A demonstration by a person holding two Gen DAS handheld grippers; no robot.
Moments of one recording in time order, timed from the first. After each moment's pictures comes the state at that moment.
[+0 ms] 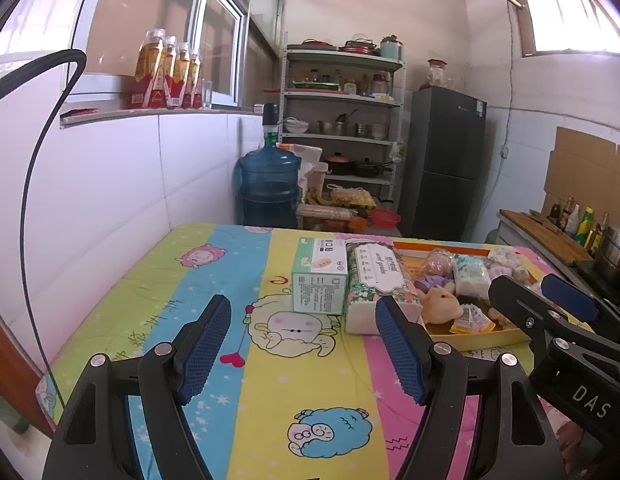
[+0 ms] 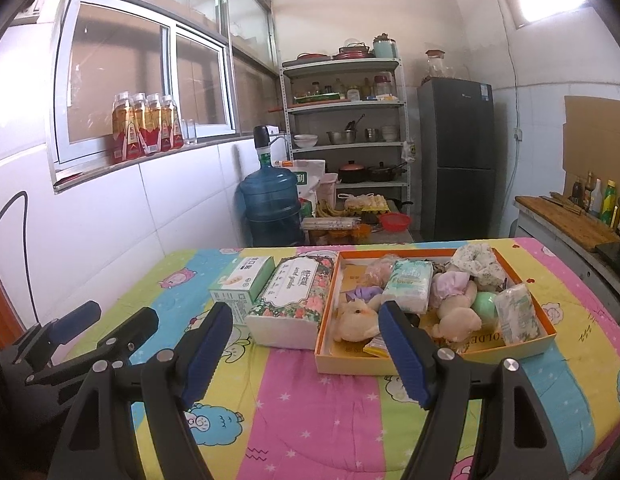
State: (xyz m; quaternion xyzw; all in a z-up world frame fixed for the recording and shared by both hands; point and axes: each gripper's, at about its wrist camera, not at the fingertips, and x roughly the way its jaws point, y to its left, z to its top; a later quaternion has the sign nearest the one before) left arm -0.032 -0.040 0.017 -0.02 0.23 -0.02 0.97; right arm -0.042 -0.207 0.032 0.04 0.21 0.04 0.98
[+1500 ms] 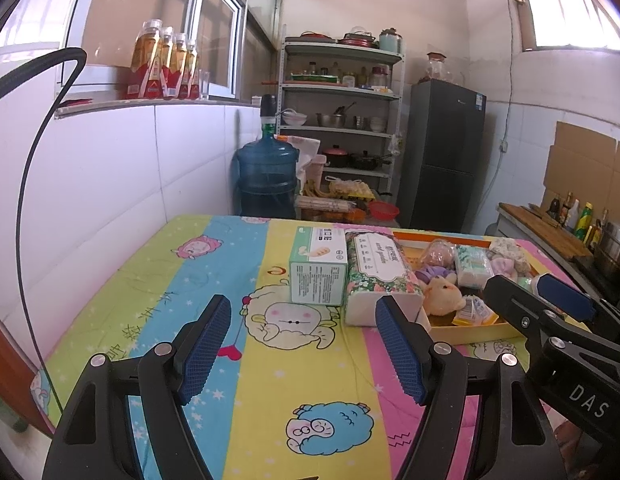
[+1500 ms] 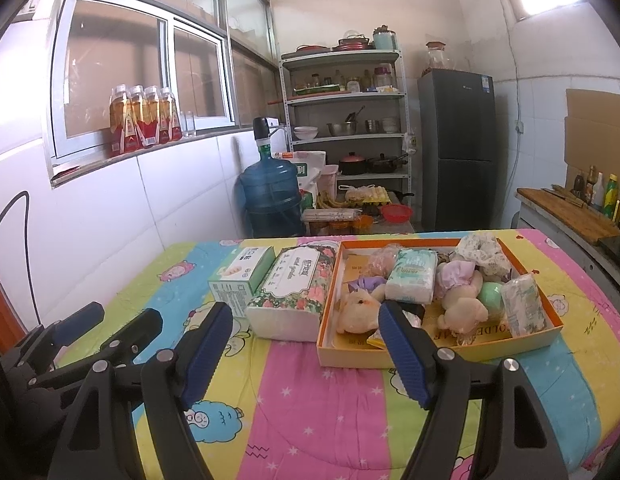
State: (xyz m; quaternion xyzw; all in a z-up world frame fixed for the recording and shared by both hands) left arm -0.027 -0.040 0.007 -0.02 0.24 -0.03 0.97; right arm -0.034 -0.208 0.023 0.05 0.23 0.04 0.97
